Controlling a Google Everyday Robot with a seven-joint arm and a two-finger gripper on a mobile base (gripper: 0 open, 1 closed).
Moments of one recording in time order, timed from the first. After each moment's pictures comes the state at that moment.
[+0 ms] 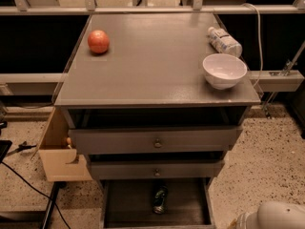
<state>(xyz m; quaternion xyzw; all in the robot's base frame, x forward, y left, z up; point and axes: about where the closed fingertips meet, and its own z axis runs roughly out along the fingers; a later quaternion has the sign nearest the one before) 0.301 -0.261 0.448 -0.54 0.83 0.07 0.10</state>
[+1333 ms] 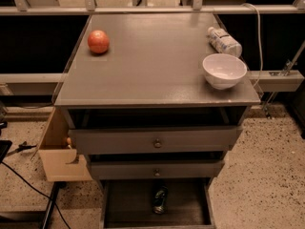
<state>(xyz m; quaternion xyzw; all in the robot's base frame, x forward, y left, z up) 0.272 -0.249 0.280 -0.56 0.78 0.20 0.19</state>
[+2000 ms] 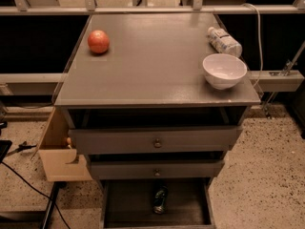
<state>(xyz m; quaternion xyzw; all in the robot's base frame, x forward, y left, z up) 0.279 -0.246 0.261 -0.56 0.78 0.20 0.20</state>
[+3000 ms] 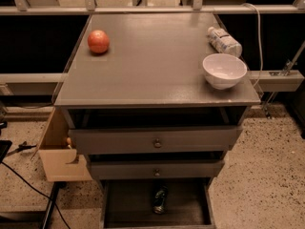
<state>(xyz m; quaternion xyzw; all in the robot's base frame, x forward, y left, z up) 0.312 -0.186 0.166 -0.62 0.72 0.17 0.26</state>
